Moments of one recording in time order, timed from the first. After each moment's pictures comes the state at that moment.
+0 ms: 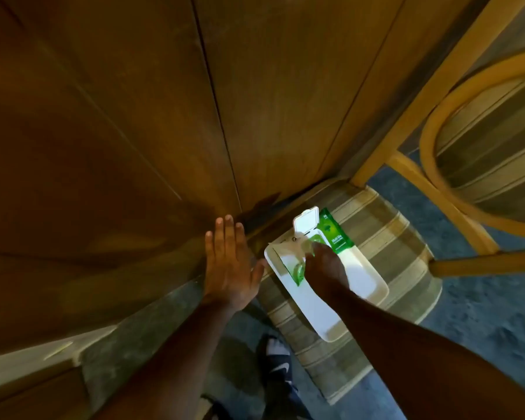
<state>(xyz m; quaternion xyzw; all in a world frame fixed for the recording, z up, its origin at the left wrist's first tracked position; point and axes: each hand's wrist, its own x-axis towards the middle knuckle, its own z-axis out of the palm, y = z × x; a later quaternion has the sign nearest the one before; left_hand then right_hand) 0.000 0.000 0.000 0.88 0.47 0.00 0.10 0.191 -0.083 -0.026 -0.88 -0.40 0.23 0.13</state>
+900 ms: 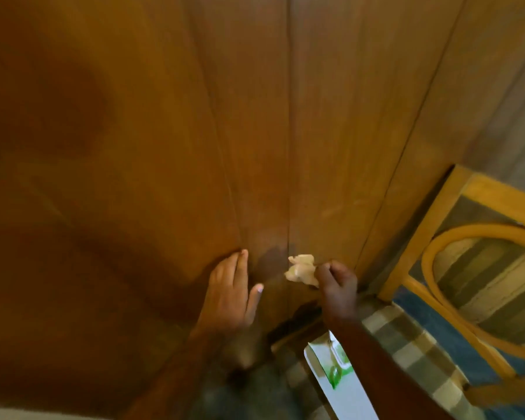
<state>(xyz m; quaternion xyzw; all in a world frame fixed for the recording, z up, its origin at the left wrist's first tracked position) -0.068 0.055 0.254 0.86 0.45 0.23 0.02 0.135 0.000 0.242 -0.61 -0.28 0.32 0.66</state>
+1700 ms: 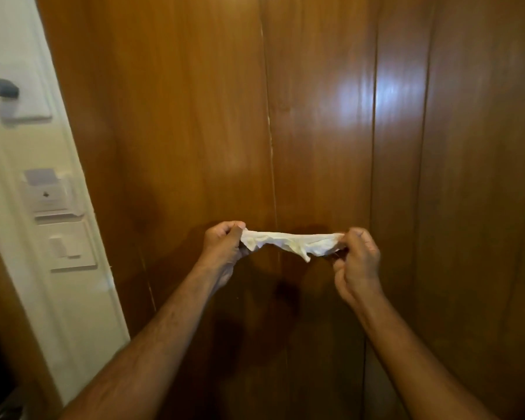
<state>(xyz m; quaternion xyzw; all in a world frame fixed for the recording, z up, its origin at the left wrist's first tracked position) -0.274 0.038 0.632 0.44 0.46 0.62 0.45 -0.057 0.014 0.599 -0.27 -0.34 0.47 0.77</state>
